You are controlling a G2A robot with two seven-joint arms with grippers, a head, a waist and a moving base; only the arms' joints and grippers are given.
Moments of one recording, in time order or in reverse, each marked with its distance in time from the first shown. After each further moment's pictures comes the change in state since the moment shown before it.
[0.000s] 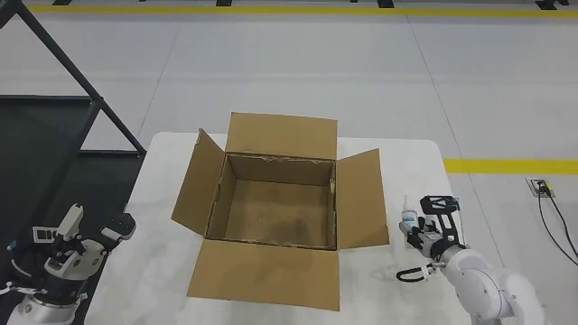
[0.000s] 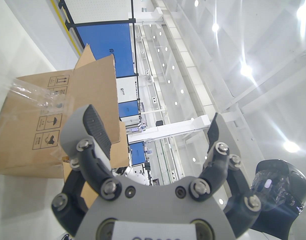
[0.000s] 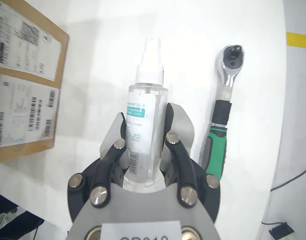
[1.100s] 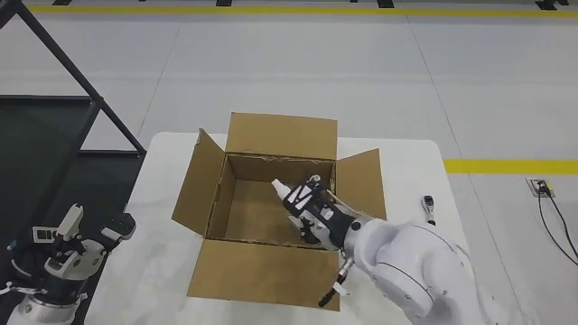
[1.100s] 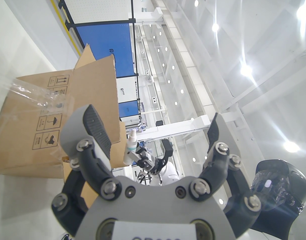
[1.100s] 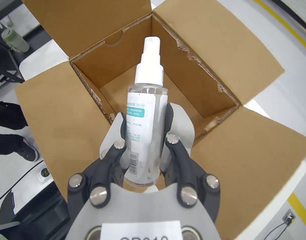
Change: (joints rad) left arm 0.000 0.000 0.000 0.000 0.000 0.000 0.000; right arm 0.568 -0.055 -0.678 -0.130 -0.058 -0.072 0.344
